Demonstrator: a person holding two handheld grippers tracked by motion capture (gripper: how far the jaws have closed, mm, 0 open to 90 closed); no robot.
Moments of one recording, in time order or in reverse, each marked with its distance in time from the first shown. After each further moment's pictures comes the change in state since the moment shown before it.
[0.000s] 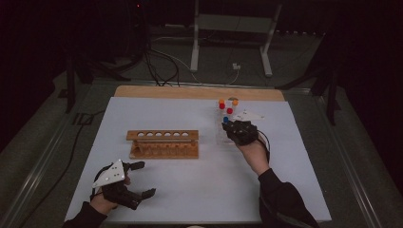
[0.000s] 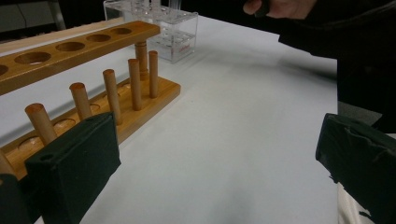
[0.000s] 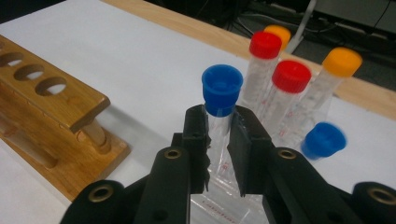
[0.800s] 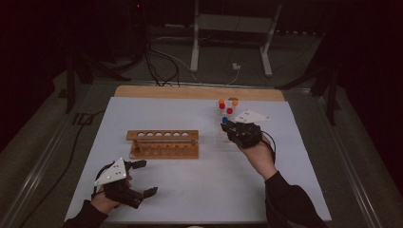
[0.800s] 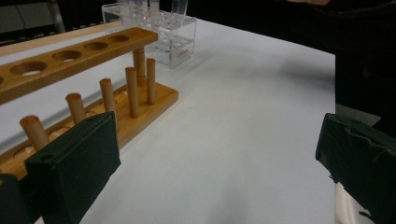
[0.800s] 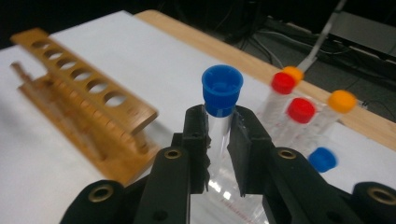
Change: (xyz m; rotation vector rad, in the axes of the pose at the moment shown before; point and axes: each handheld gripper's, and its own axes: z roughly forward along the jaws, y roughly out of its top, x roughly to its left) left arm -0.002 0.008 0.003 -0.005 -0.003 -0.004; right arm 0.017 0.018 -0.039 -0.035 0.067 -0.083
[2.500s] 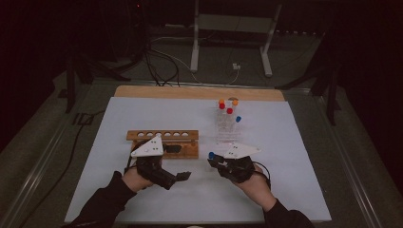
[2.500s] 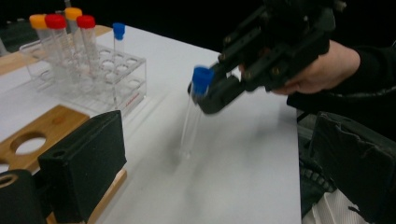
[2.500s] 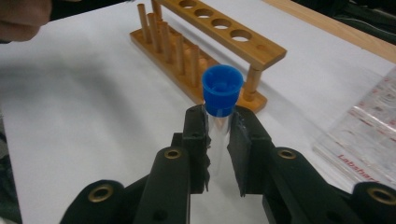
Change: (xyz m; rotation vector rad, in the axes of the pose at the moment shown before) left arm -0.013 0.090 0.069 0.057 -0.169 0.013; right arm 0.063 -0.047 -0.022 0.053 0.246 -0.060
